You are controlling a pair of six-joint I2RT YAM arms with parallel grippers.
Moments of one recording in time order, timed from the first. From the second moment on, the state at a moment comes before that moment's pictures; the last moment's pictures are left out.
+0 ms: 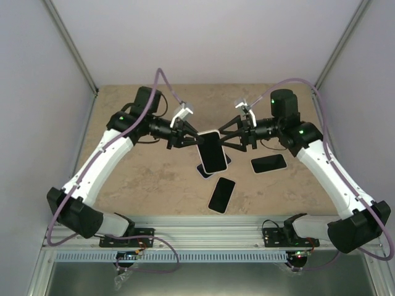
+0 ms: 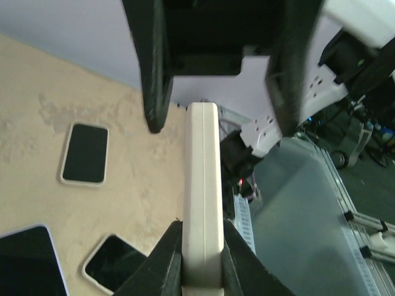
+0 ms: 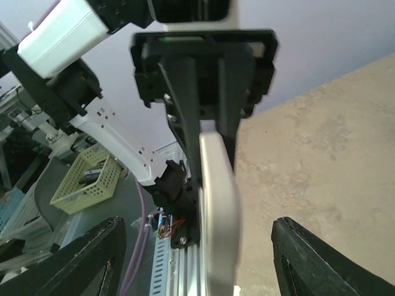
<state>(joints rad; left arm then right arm) -0.45 1.36 1.43 -0.76 1.15 0.22 0.42 1.27 1.28 -0.49 -1.16 0.05</state>
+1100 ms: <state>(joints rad) -0.52 1.44 1.51 -1.00 1.04 0.37 0.54 1.28 1.17 -0.56 -1.08 -0.09</state>
